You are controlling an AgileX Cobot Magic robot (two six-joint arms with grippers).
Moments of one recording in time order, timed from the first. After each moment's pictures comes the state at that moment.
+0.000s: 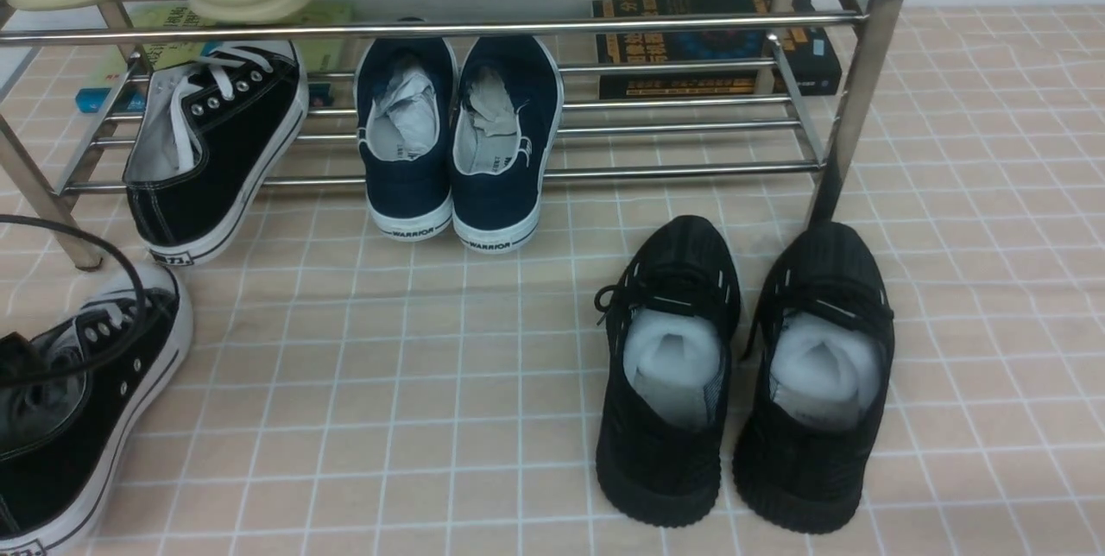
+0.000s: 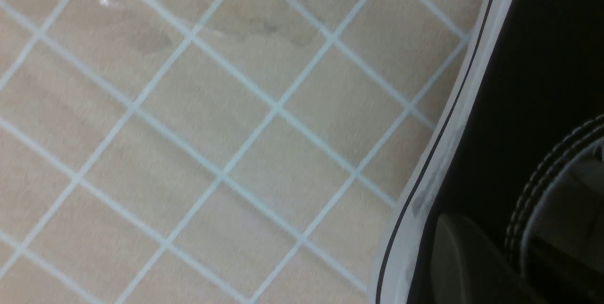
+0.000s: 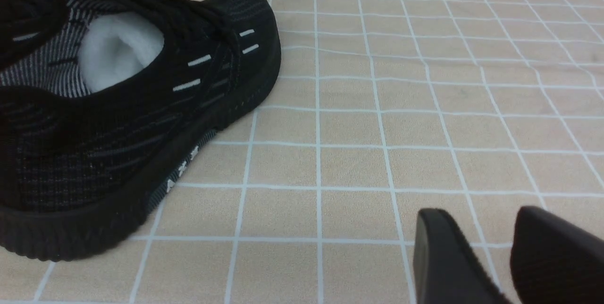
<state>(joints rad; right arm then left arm) -0.01 -0.01 0.01 0.06 0.39 -0.05 0.33 1.28 -0.74 0.02 0.72 -0.38</state>
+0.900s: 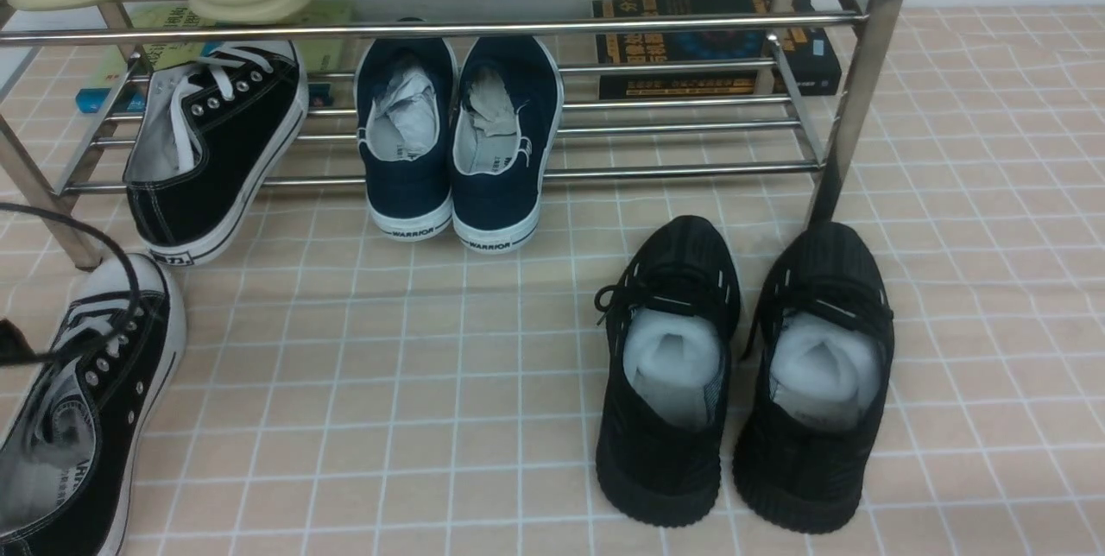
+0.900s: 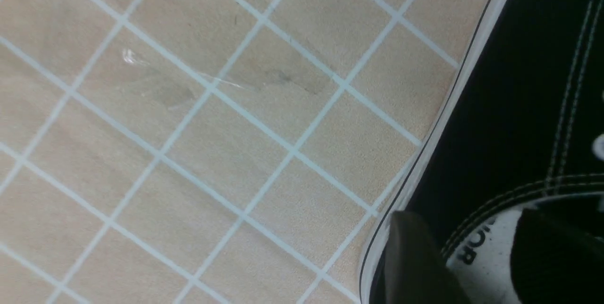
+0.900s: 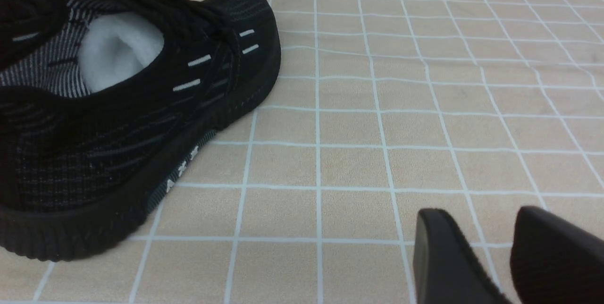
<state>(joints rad) -0.01 -0.01 0.01 0.06 0.39 -0.05 0.33 1.31 -0.81 0.09 0.77 -0.38</state>
